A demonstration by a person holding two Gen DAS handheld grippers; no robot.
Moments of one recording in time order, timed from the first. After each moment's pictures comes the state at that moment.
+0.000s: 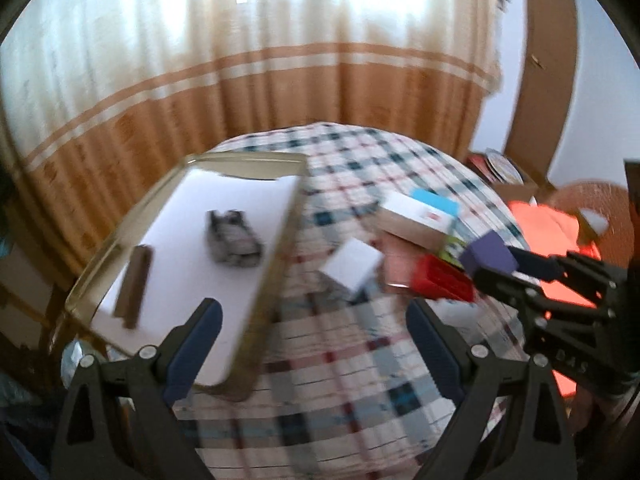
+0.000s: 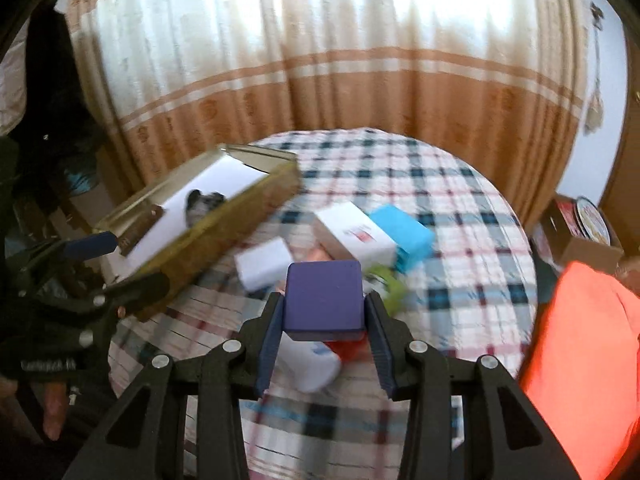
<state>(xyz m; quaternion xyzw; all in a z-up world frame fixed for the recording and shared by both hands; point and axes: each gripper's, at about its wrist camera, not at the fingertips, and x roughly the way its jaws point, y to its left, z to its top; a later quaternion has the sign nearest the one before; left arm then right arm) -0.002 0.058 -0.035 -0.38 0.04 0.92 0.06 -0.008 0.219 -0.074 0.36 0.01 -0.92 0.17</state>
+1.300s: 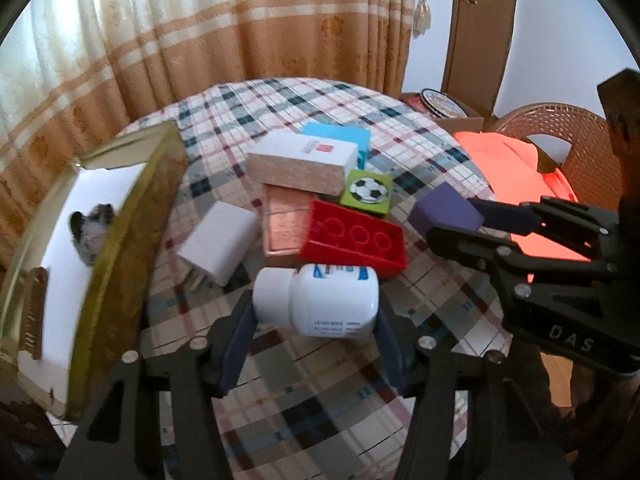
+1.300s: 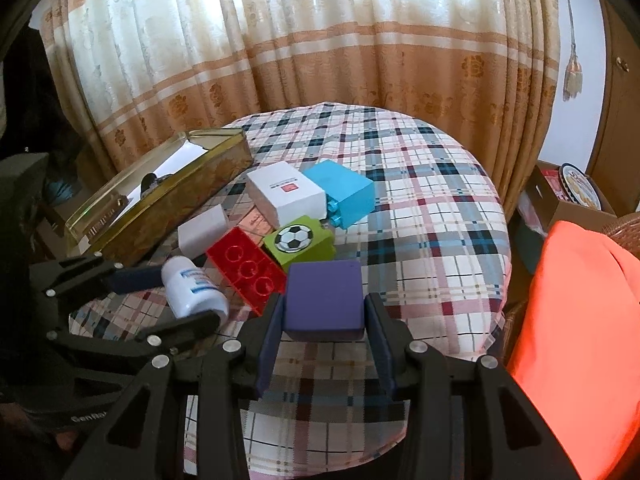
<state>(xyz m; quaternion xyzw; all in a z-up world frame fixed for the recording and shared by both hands) -0.016 0.123 -0.082 -0.43 0.10 0.88 0.16 -0.012 0.263 -0.110 0.38 -0.01 -0.91 0.15</state>
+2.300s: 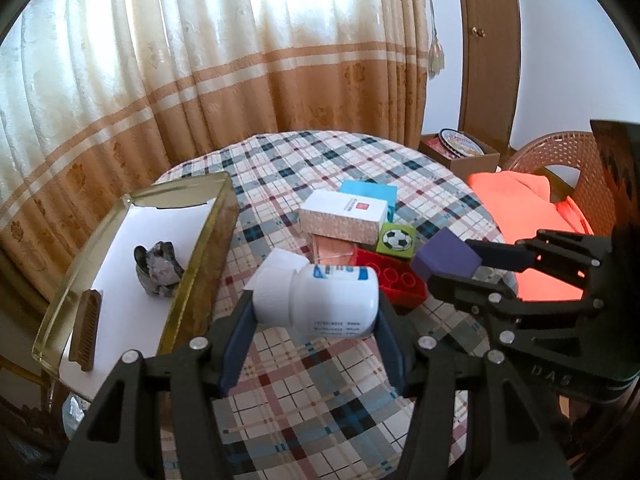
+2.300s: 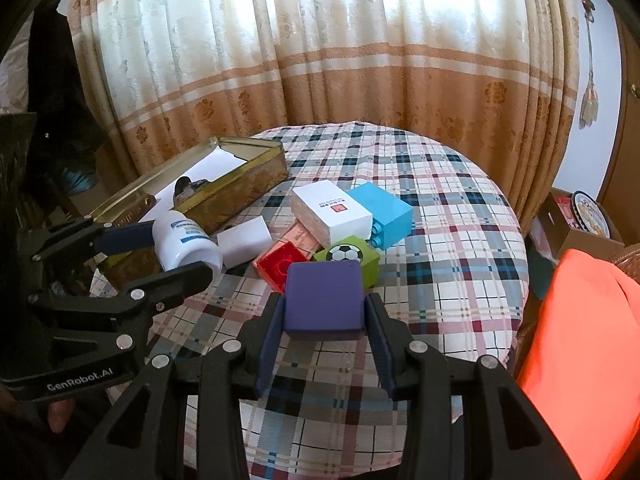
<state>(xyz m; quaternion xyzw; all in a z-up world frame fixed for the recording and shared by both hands) 0.000 0.101 -0.047 -0.35 0.10 0.92 0.13 0.001 0.237 -0.094 0.35 0.01 -0.92 0.18</state>
